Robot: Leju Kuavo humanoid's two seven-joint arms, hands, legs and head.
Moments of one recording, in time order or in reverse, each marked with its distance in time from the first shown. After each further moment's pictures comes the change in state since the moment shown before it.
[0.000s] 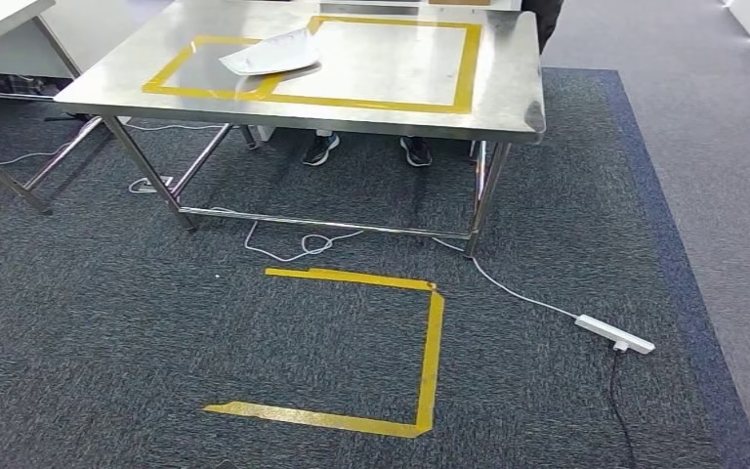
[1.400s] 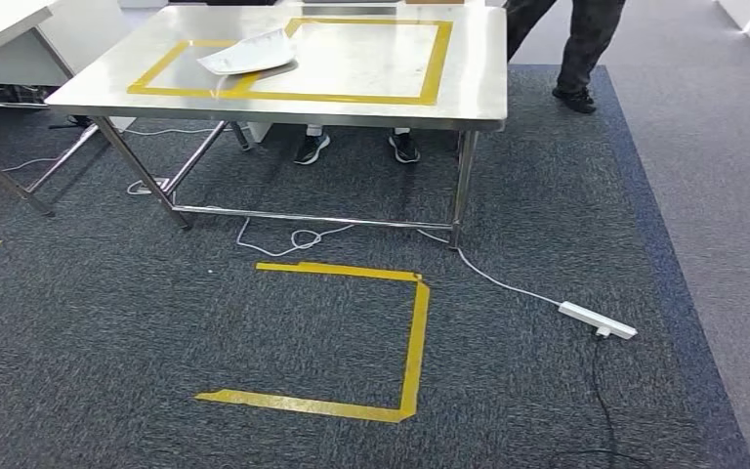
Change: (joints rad) left arm 0.047 0.053 -0.116 -0.066 0.089 0.044 0.093; right arm -0.054 0.014 -0.129 0.039 0.129 0.022 -0.044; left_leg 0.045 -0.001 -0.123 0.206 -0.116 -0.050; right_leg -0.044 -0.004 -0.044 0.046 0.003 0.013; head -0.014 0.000
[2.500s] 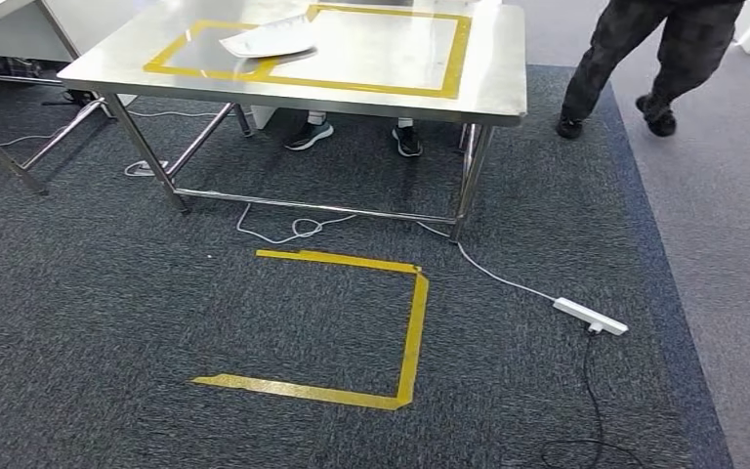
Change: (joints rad) left arm -0.001 0.026 -0.072 0.057 0.138 0.100 -0.026; right arm -0.047 0.000 -0.104 0.045 0.057 0.002 -0.028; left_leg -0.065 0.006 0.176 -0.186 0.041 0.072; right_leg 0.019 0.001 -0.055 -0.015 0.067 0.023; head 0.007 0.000
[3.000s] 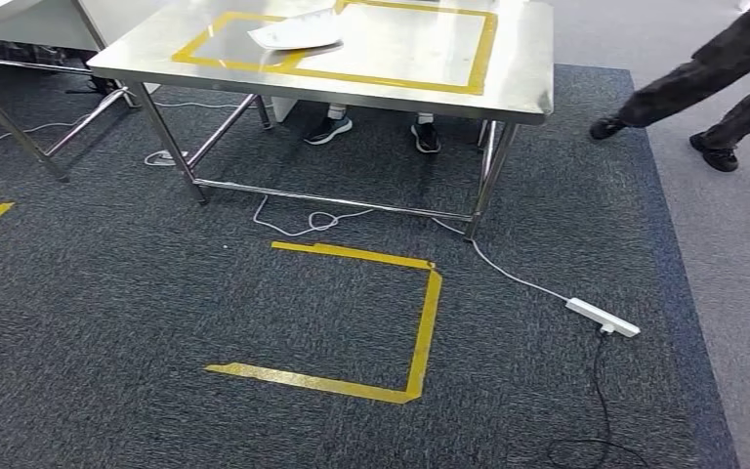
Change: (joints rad) left arm -0.013 0.022 -0.047 0.061 0.057 0.037 0.012; right arm -0.009 -0.001 -0.025 0.011 0.005 0.000 0.002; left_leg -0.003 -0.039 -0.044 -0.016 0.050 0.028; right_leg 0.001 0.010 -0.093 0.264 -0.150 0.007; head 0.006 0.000
